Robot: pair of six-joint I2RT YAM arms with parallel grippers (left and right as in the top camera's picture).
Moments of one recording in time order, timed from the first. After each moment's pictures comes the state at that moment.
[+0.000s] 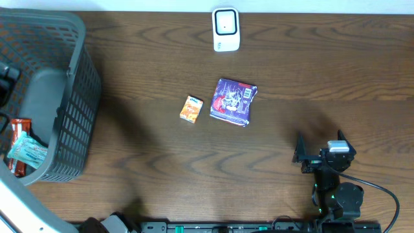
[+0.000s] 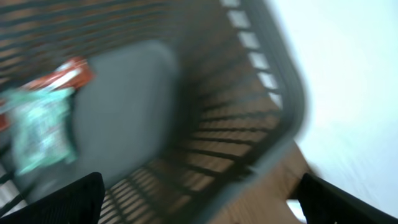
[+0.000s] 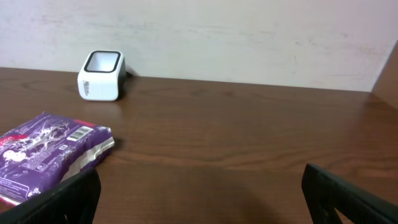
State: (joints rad) left arm 0.72 1.42 1.86 -1.29 0.27 -0.50; right arm 0.01 0.01 0.01 -0.07 -0.01 -0.05
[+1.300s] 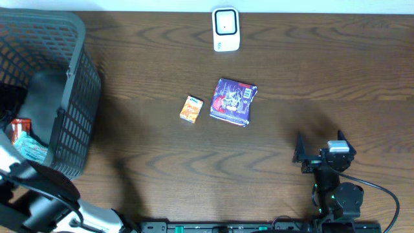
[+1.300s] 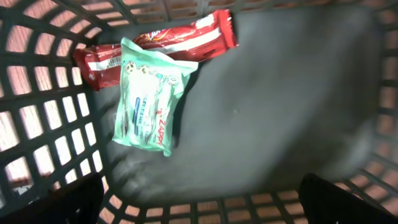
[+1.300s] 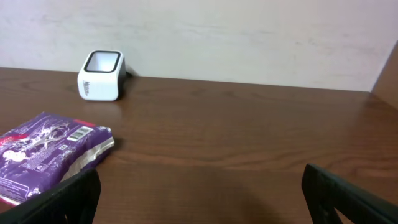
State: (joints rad) left arm 0.73 1.81 1.79 -1.33 -0.07 -0.64; right arm 0.01 0.01 0.01 -0.07 -0.01 -0.05
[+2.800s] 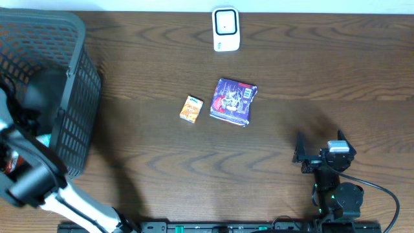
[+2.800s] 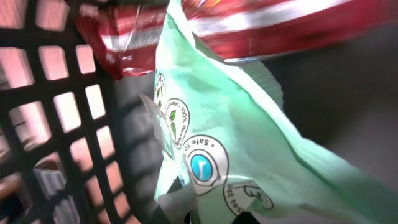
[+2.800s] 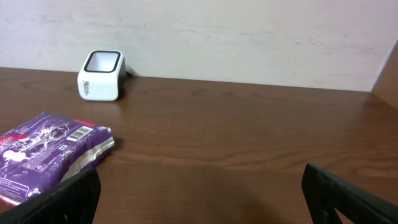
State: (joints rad) left arm 0.70 2.02 1.72 -1.35 -0.23 -0.72; right arm 0.01 0.01 0.01 -0.07 -0.01 -0.05
